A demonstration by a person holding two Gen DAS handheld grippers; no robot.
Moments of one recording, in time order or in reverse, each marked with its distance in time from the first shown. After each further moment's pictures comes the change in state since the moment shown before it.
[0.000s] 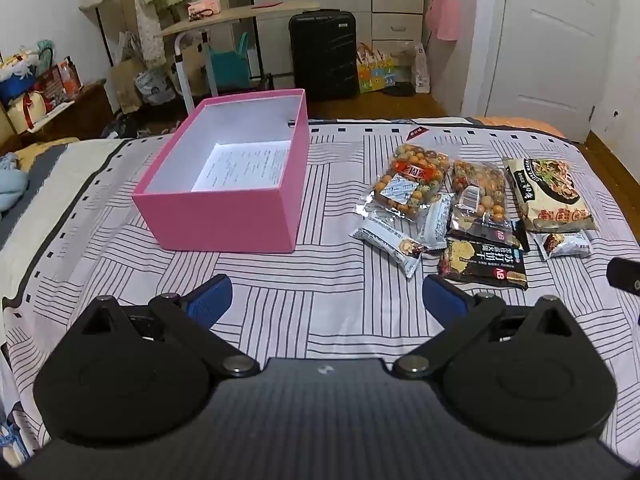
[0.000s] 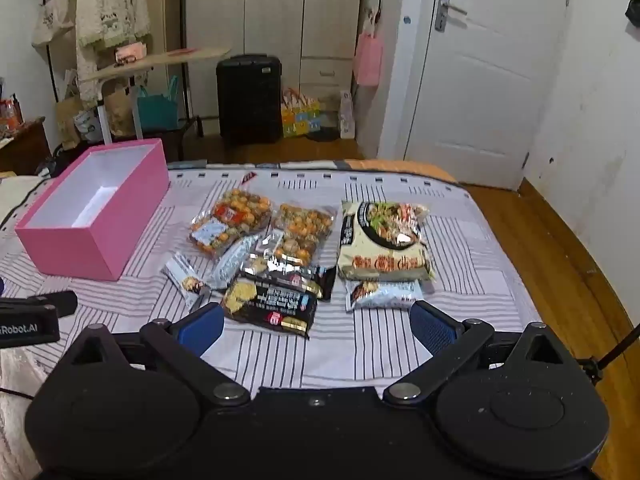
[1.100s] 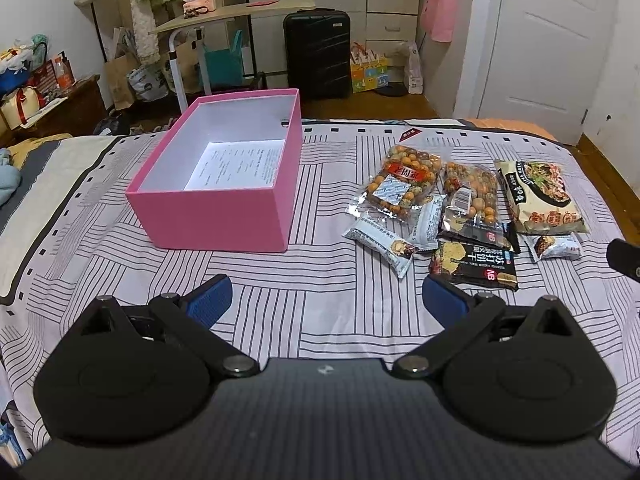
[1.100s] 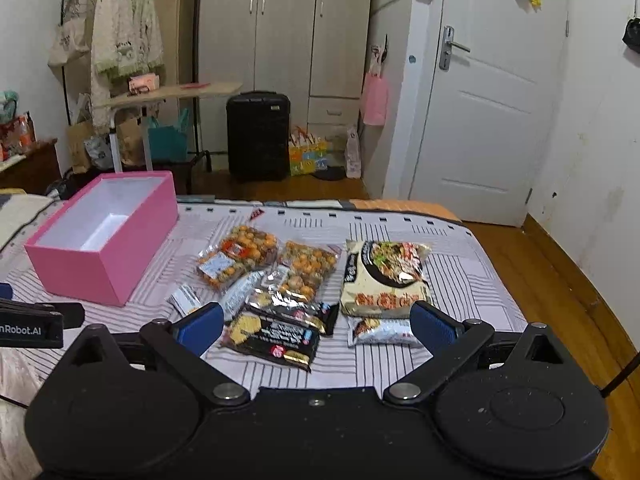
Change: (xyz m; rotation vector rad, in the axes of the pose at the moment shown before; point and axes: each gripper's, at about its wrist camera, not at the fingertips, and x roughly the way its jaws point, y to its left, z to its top) left arm -0.003 0.003 0.002 -0.008 -0.003 -0.031; right arm -0.017 0.001 -0.004 -0.037 -0.131 0.010
